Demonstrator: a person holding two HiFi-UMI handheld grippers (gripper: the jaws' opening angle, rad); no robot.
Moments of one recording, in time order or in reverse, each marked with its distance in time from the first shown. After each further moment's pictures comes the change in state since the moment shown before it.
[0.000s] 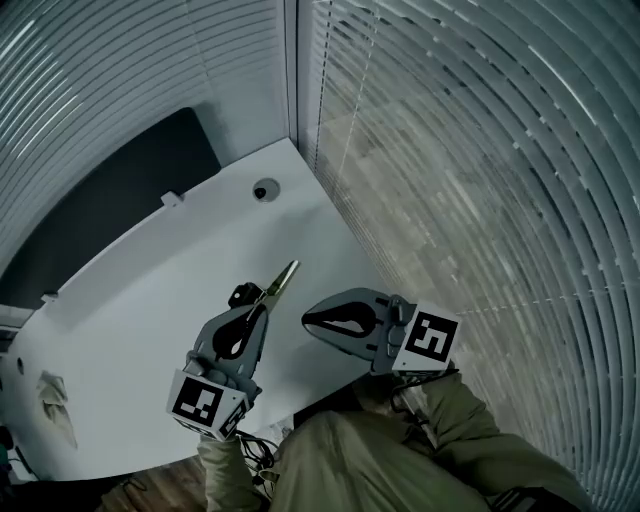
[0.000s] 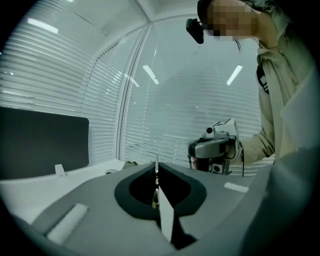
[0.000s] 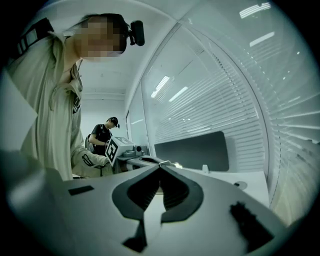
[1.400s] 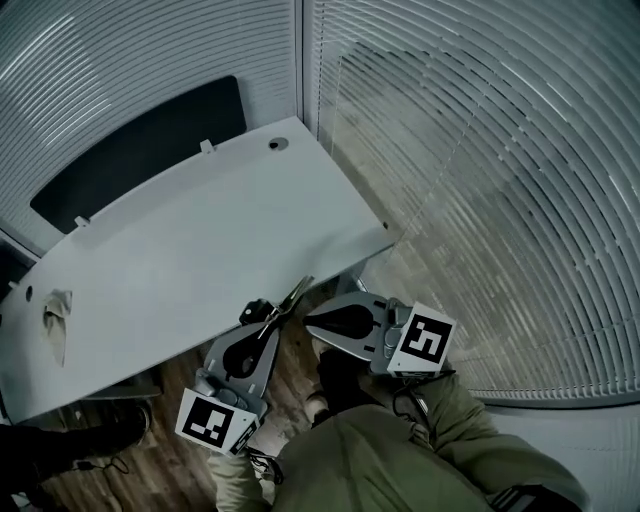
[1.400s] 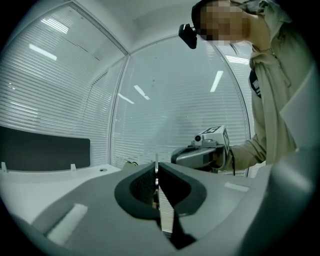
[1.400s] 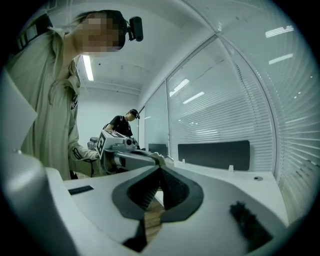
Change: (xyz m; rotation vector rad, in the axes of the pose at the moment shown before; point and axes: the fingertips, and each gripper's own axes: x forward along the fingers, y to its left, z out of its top) left arm -0.230 -0.218 -0.015 0.097 -0.167 0.017; right arm -0.040 0.286 -0.017 -0.170 0.032 0.025
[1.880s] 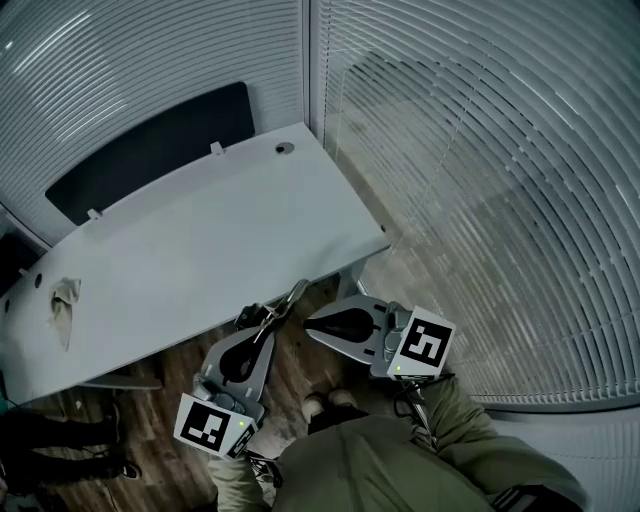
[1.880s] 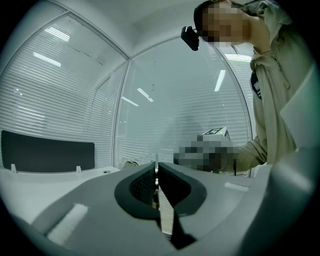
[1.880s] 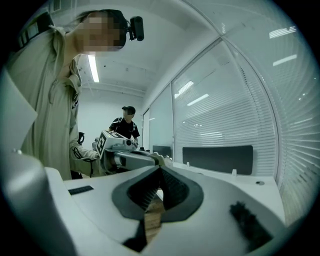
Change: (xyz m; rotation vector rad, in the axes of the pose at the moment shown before) left arm -0.016 -0.036 0.005 0.019 -0.021 0.073; right arm -0.028 0.029 0.005 -0.032 -0.048 0.033
